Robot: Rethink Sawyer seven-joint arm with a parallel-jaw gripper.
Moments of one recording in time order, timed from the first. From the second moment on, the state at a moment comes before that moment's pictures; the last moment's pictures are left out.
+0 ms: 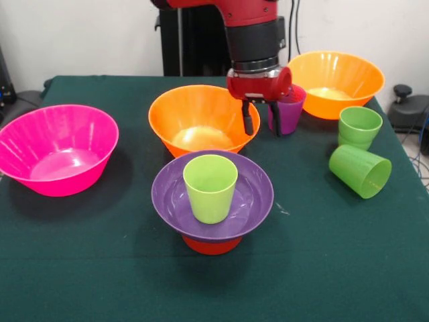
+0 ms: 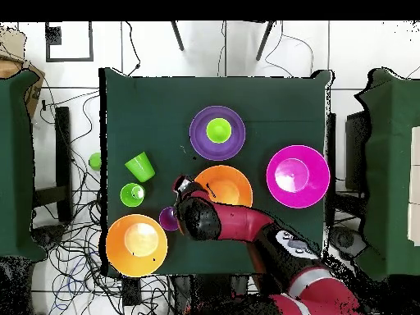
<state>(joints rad) -0.48 -0.57 0.29 2.05 -0.18 -0.13 2.20</state>
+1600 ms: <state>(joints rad) -0.63 -0.58 0.29 2.21 -0.22 -0.21 2.20</state>
